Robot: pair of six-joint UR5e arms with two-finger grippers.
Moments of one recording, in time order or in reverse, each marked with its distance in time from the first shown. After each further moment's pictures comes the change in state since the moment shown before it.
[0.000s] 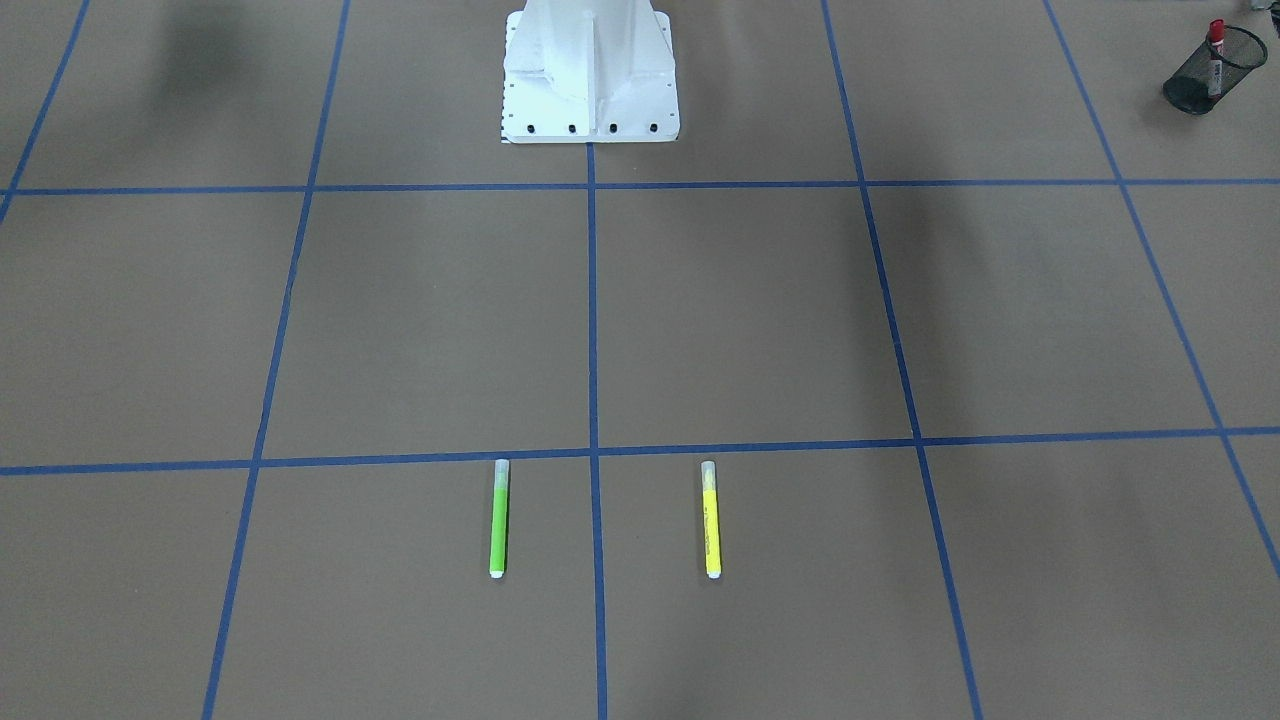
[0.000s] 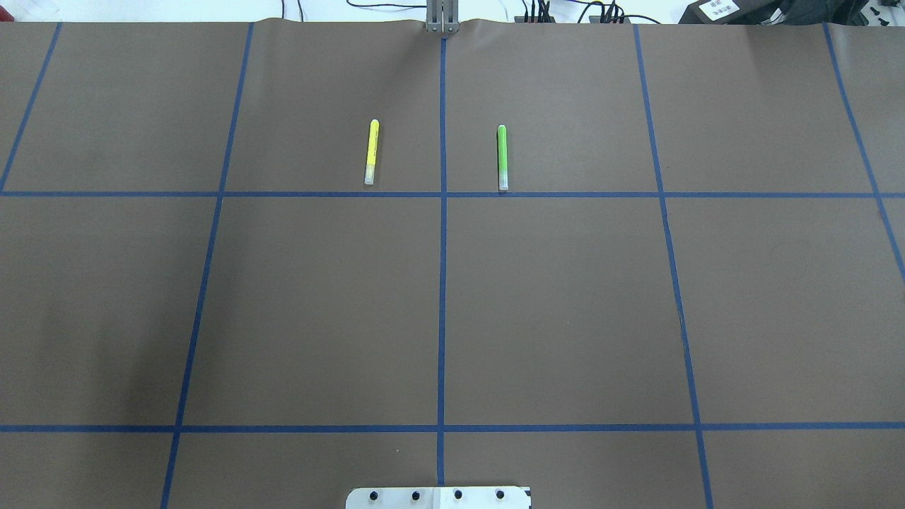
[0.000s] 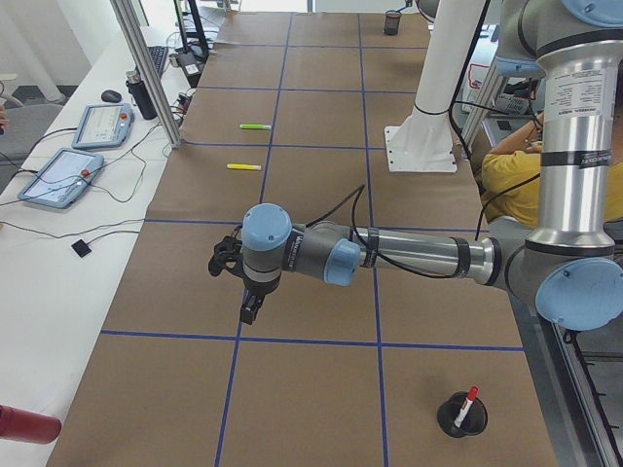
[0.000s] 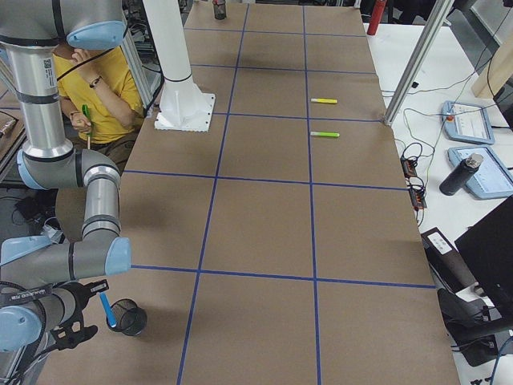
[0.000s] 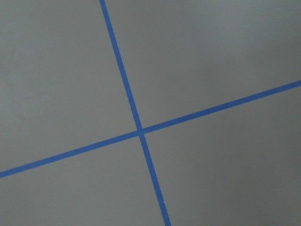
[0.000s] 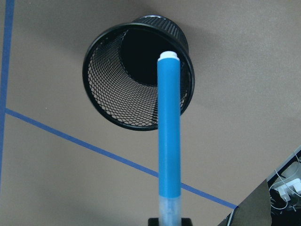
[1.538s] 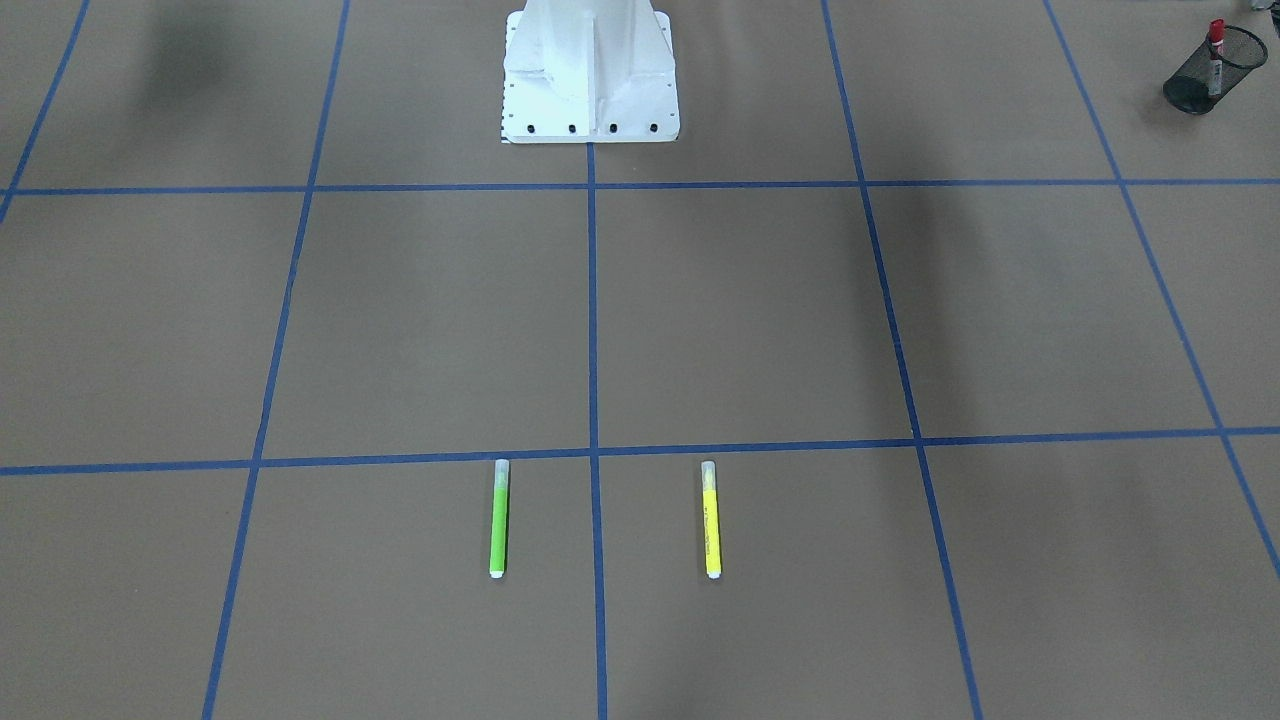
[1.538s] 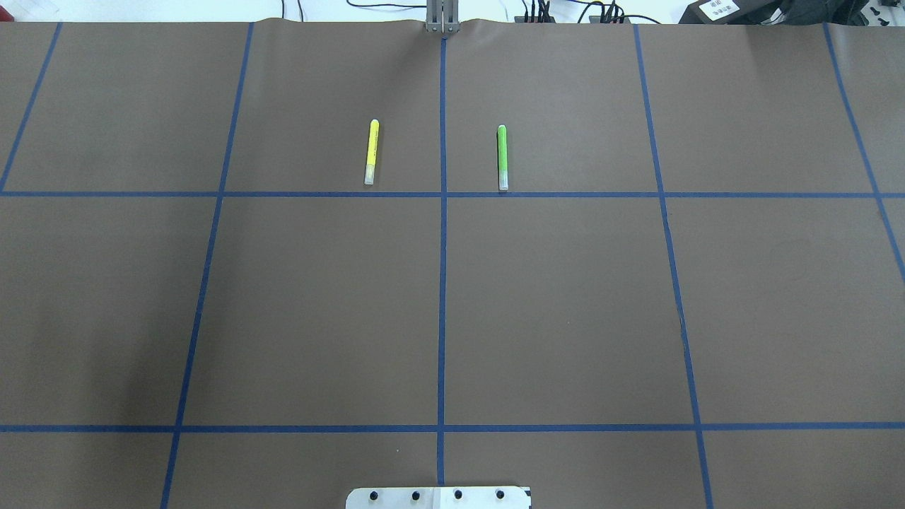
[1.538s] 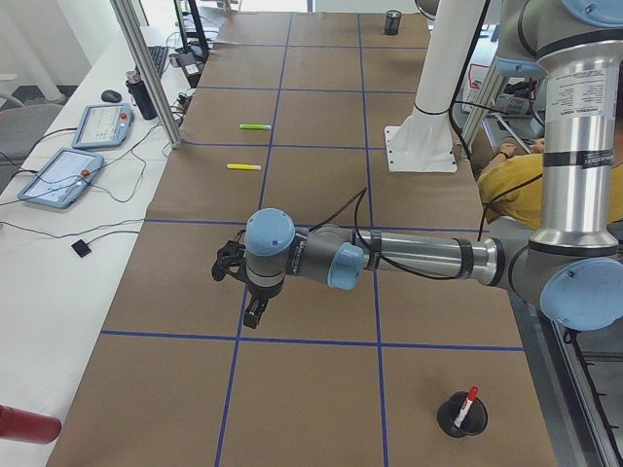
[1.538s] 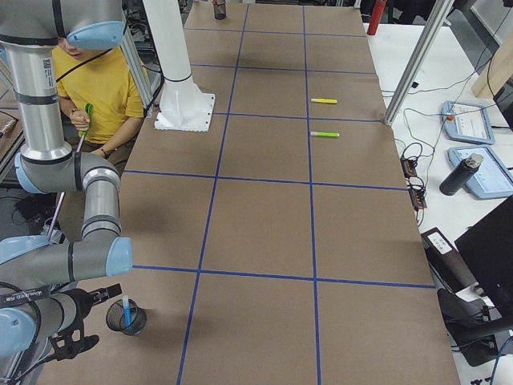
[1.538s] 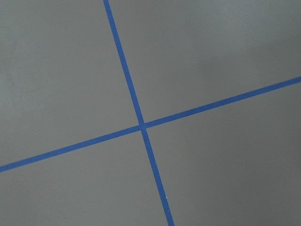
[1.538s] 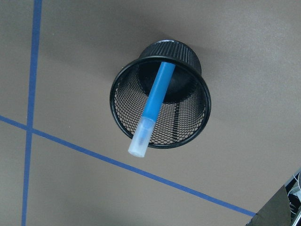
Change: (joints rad) left arm -0.001 0.012 0.005 -0.004 0.000 -0.002; right arm -0.025 0.050 0.006 0.073 0.059 0.030
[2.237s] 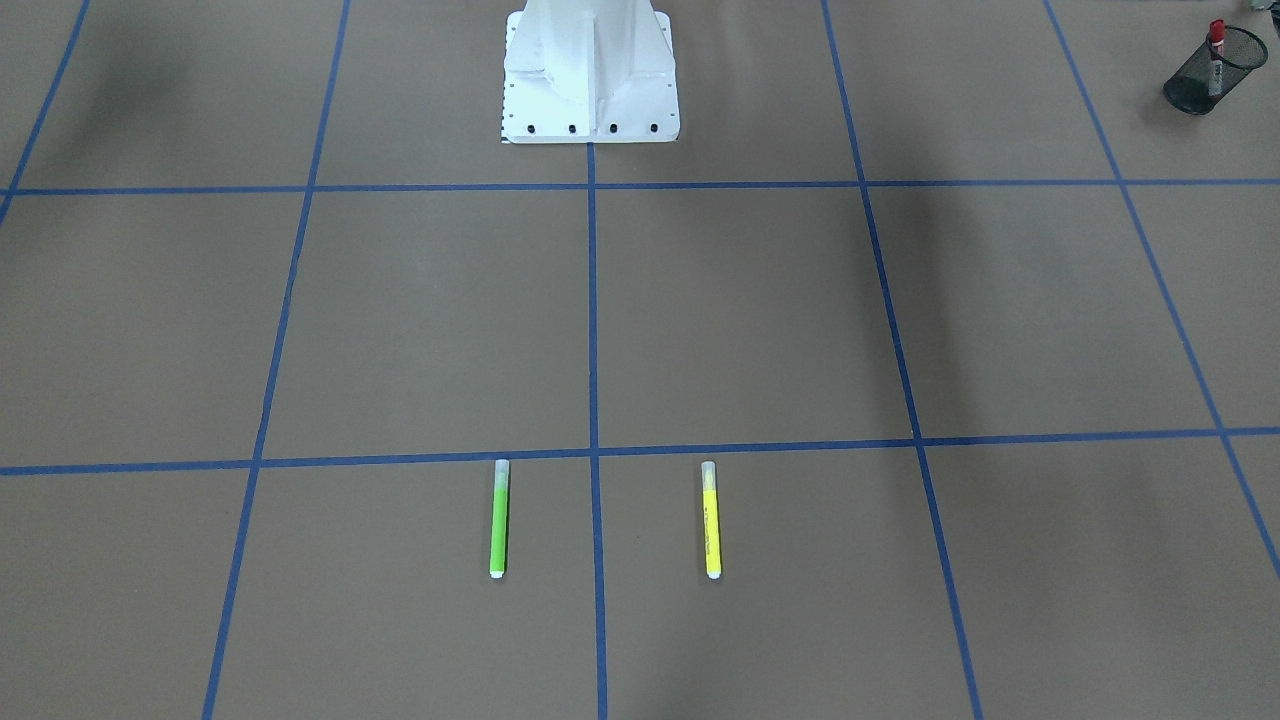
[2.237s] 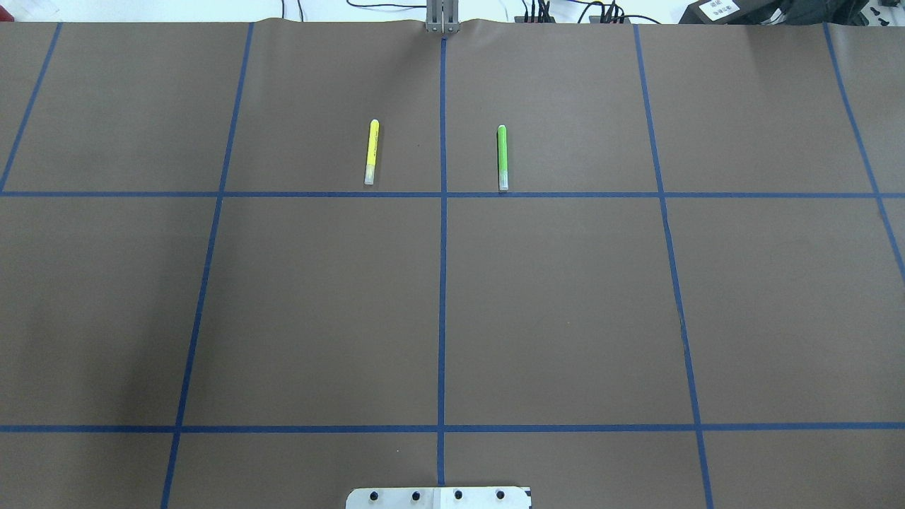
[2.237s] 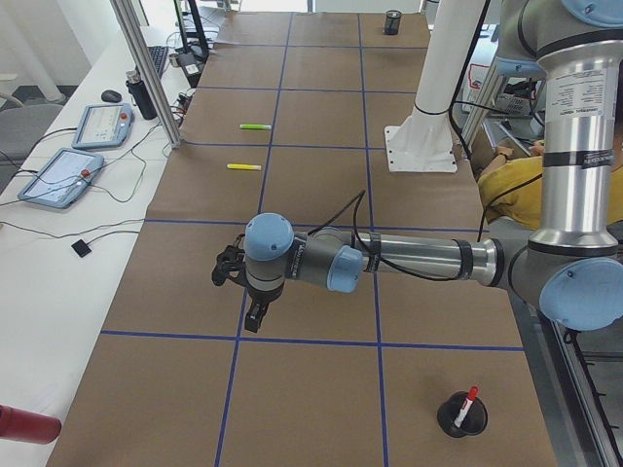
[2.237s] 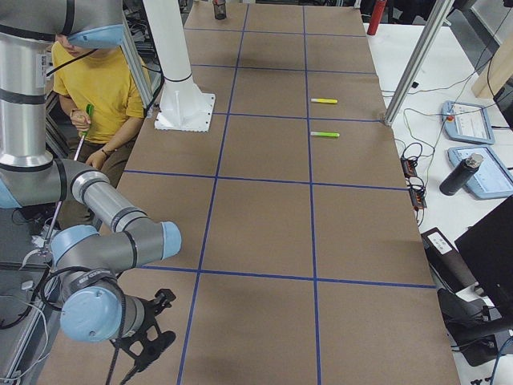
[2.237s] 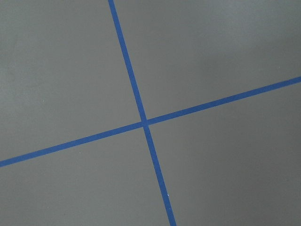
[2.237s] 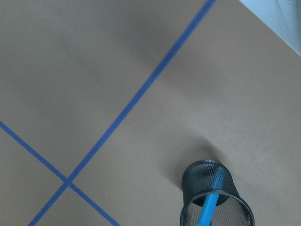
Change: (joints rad) left arm 0.001 -0.002 0.016 0.001 0.002 -0.013; right arm -0.470 0.097 0.029 0.383 0.277 0.006
